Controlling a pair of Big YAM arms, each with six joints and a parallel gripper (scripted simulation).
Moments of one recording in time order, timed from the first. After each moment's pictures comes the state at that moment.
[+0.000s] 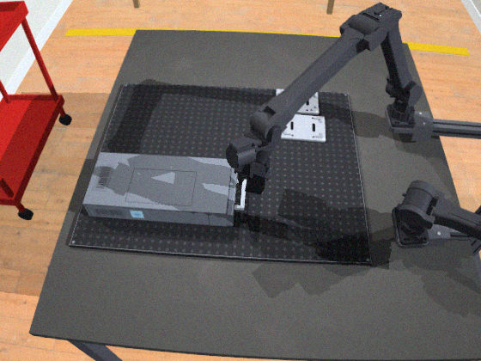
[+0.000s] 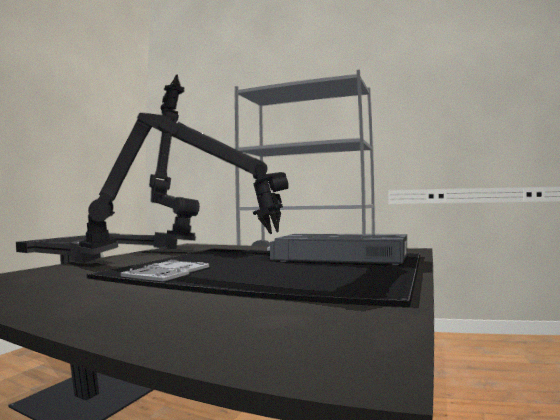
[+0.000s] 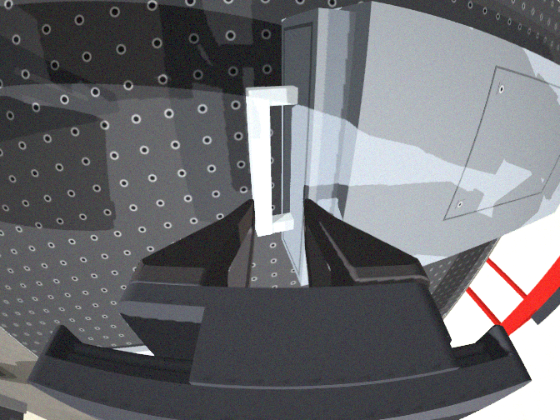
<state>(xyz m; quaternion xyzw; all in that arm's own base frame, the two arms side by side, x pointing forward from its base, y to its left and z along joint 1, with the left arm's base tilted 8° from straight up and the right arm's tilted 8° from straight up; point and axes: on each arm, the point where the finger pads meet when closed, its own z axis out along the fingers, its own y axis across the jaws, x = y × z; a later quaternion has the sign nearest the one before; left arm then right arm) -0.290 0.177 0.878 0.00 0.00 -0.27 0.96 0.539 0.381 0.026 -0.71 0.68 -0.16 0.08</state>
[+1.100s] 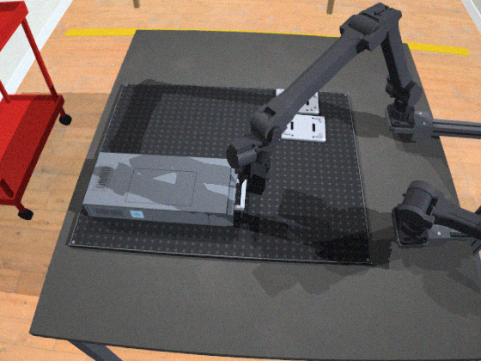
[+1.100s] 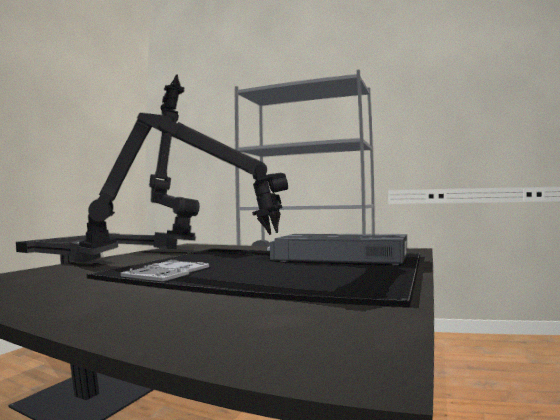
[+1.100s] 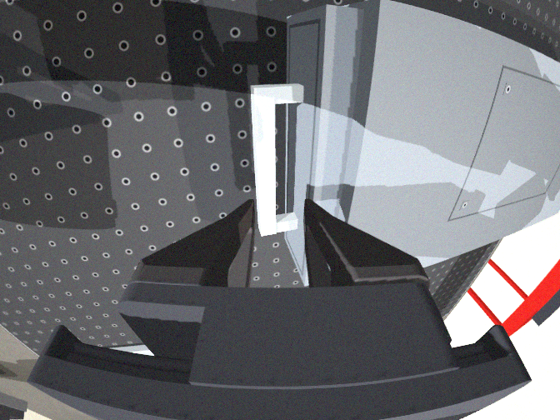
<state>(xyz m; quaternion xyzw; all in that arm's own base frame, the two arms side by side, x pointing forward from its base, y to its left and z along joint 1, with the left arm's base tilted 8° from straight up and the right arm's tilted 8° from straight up) -0.290 0.177 0.878 0.00 0.00 -0.27 0.96 0.536 0.380 0.024 -0.71 0.68 -0.16 0.08</state>
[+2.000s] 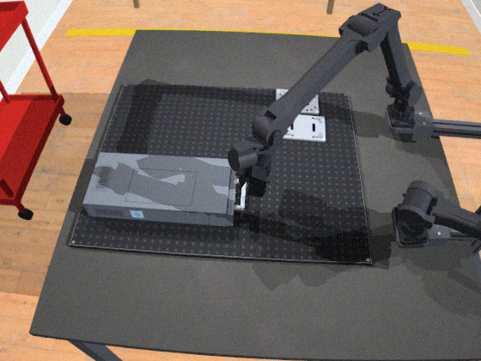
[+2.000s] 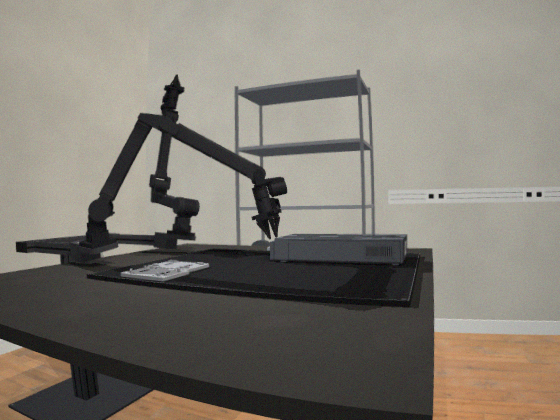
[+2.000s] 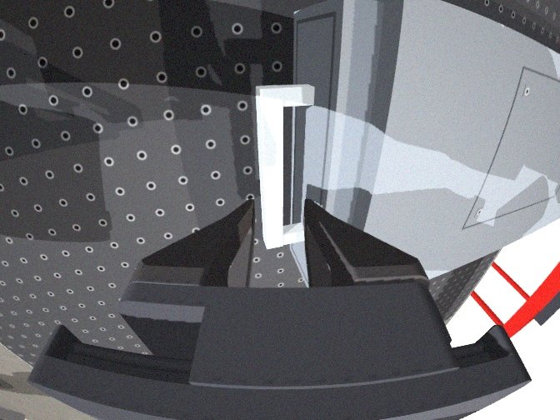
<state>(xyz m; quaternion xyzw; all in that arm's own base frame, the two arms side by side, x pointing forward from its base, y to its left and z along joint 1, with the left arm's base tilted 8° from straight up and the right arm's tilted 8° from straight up) -0.290 0.177 0.878 0.00 0.00 -0.27 0.96 0.537 0.376 0.008 -0.71 0.68 -0.16 0.08</state>
